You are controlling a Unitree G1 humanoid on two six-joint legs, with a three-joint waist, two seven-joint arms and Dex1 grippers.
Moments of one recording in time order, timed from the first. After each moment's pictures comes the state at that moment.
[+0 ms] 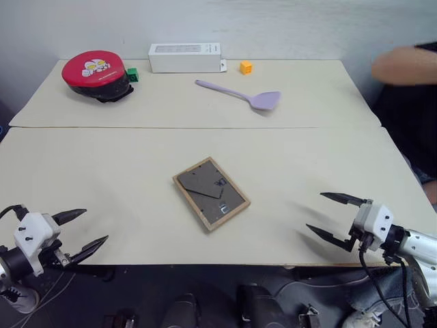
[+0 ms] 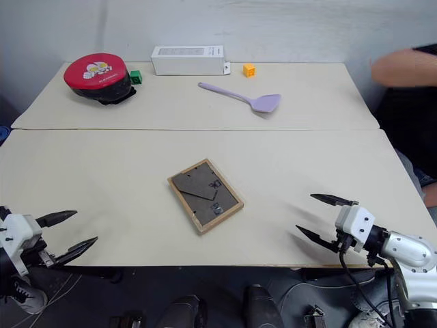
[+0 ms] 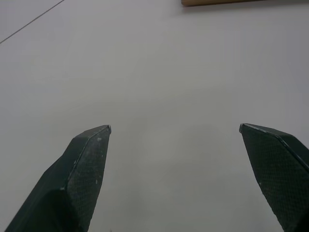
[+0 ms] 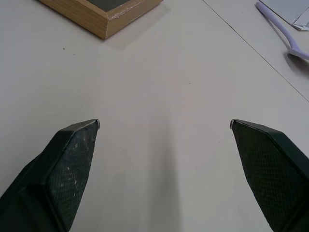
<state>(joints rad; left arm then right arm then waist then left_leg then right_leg) 0.37 0.79 0.57 -0.10 -0.41 0.00 -0.94 0.03 -0.76 -0.20 0.13 0.34 -0.39 1.08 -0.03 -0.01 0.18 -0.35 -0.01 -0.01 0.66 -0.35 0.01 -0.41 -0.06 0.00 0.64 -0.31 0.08</state>
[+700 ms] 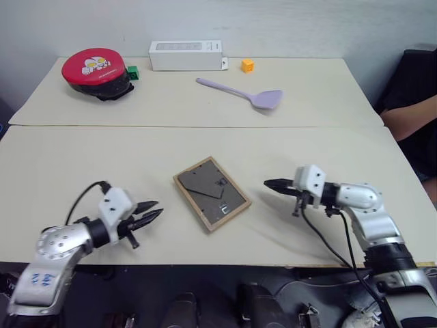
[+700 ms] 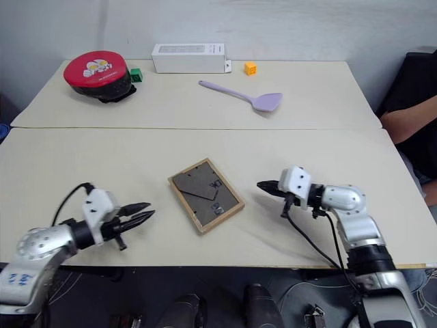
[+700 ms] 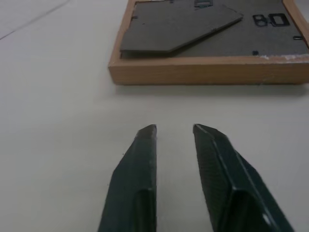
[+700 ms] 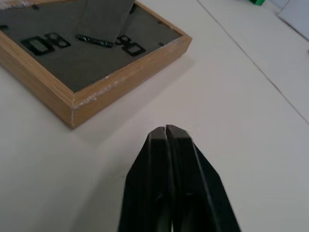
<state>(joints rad) 0.05 0.68 0.14 -0.33 -0.31 0.37 -0.70 -0.48 -0.59 0.12 0.32 0.13 -0.23 1.05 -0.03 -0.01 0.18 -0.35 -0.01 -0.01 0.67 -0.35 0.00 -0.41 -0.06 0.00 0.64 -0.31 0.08</state>
